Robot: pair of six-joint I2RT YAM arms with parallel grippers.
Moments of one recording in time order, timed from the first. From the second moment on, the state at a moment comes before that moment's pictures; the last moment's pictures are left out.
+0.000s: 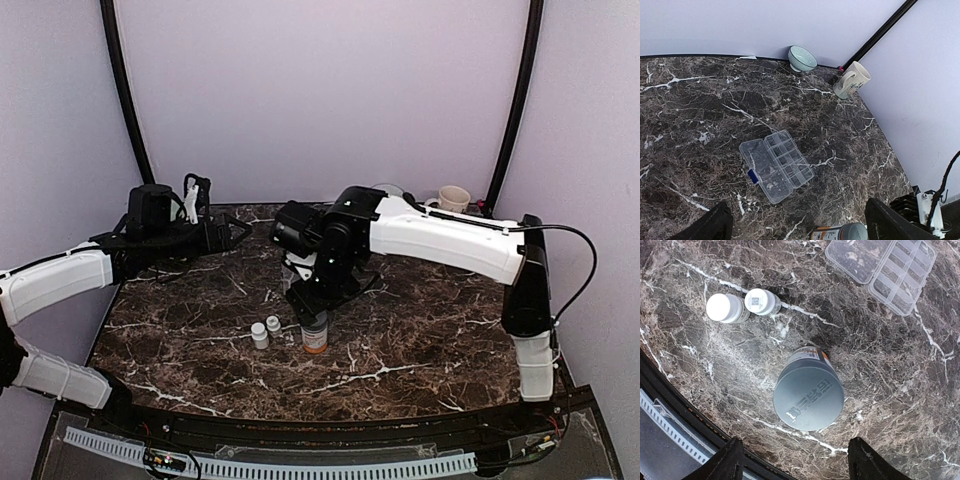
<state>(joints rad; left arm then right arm) -0.44 1.22 0.85 -0.04 0.32 -0.47 1.14 2.09 2.05 -1.28 0.05 0.44</state>
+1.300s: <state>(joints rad) -0.44 1.22 0.85 -0.04 0.32 -0.47 1.10 2.15 2.02 -1.23 -0.01 0.41</state>
